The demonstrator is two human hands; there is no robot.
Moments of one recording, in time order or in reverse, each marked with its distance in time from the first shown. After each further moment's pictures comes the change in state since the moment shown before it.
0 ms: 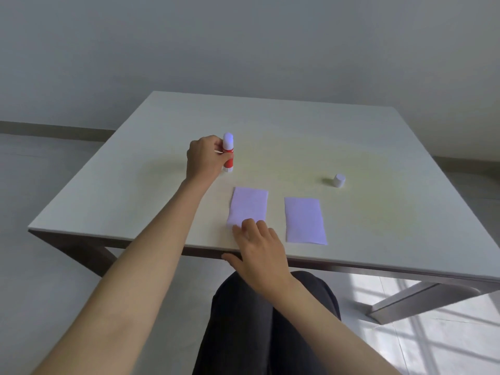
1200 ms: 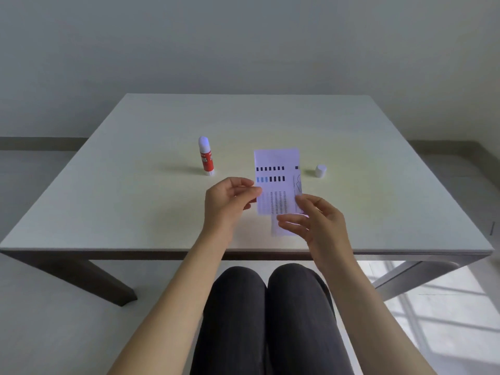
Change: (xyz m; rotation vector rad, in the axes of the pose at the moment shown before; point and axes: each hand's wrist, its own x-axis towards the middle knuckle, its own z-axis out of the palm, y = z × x) left_hand -0.116 0.058 0.011 -0.806 -0.245 -0.314; right_hand -0.013 0.074 -0.072 1.631 0.319 0.890
